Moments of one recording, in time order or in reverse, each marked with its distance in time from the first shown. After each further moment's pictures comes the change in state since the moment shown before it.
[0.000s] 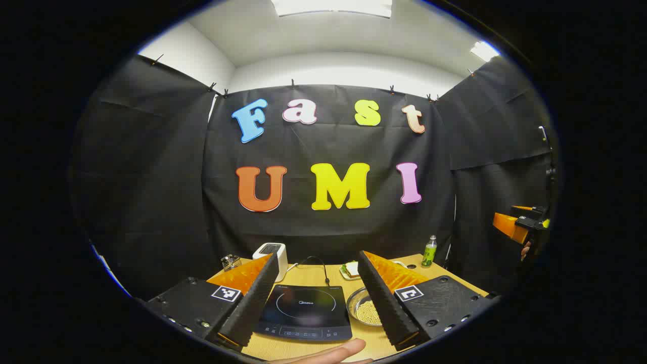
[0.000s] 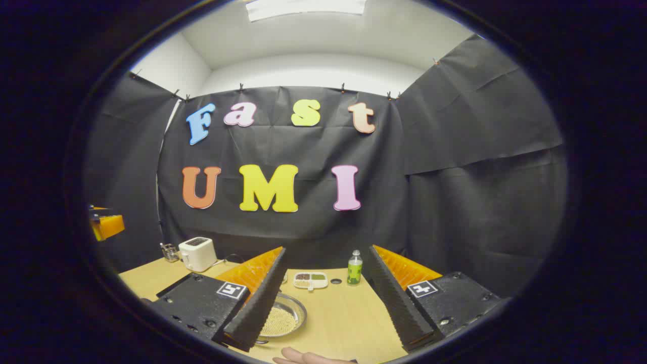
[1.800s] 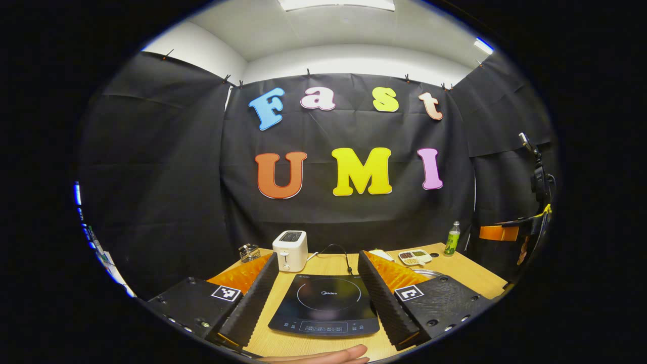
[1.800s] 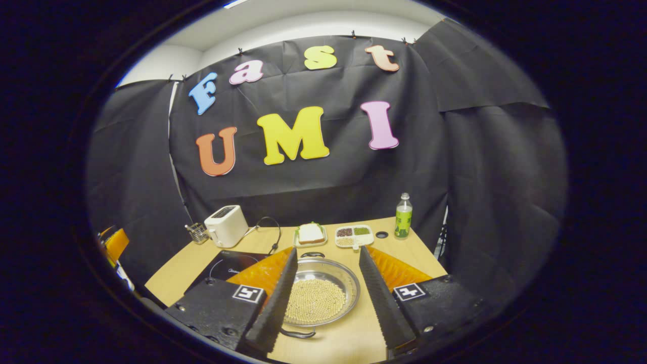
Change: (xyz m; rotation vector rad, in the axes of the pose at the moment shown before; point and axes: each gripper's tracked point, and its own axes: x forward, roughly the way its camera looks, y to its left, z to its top) left arm 0.005 0.051 -0.051 0.007 0.038 0.096; right arm 0.071 0.091 -0.103 0.125 0.326 0.166
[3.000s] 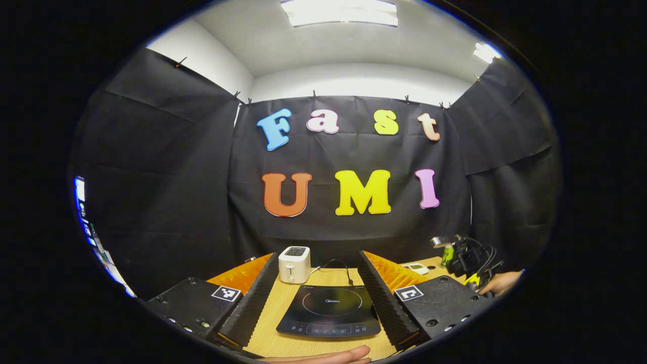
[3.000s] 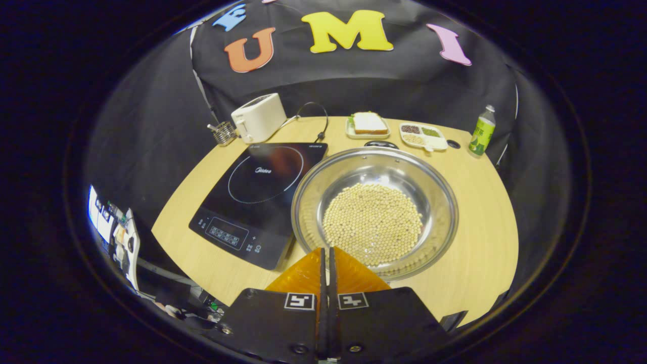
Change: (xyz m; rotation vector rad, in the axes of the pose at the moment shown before) left arm -0.046 0.018 0.022 -0.029 -0.122 -0.008; right arm 0.053 0.107 -0.209 -0.130 0.641 0.205
